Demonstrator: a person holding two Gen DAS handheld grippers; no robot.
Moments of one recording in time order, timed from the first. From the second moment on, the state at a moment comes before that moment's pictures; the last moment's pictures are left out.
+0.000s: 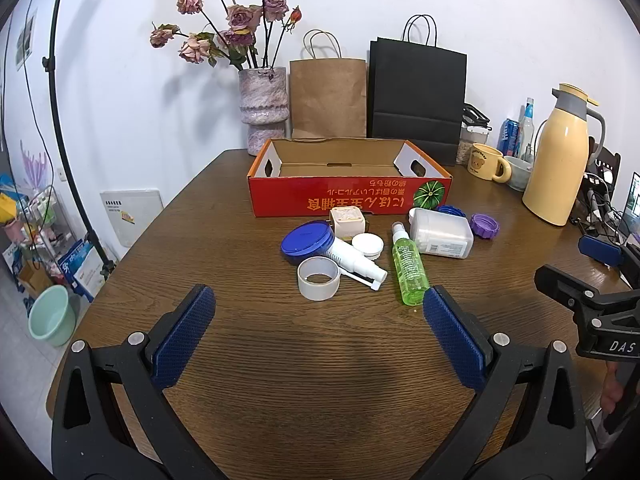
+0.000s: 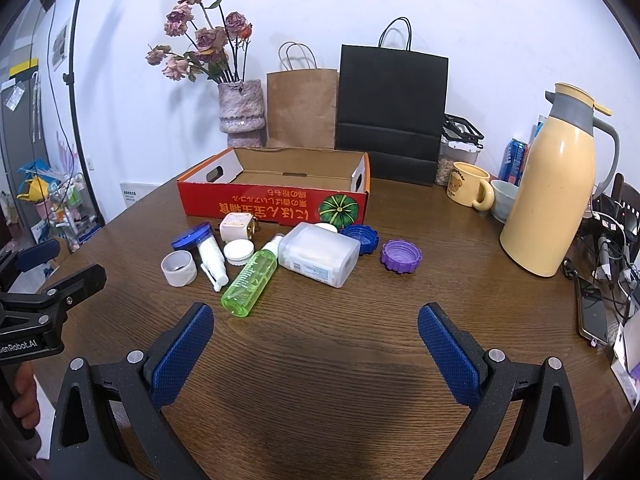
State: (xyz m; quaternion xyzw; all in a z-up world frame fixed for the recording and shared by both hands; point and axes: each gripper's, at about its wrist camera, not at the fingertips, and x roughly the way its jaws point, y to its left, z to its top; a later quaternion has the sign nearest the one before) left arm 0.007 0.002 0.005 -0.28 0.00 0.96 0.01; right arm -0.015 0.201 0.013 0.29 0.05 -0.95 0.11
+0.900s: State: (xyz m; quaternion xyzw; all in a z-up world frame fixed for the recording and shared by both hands) left arm 0.009 0.002 0.006 -0.28 -0.01 0.96 0.01; right arm -0.012 0.199 0.021 0.29 0.05 -0.95 0.12
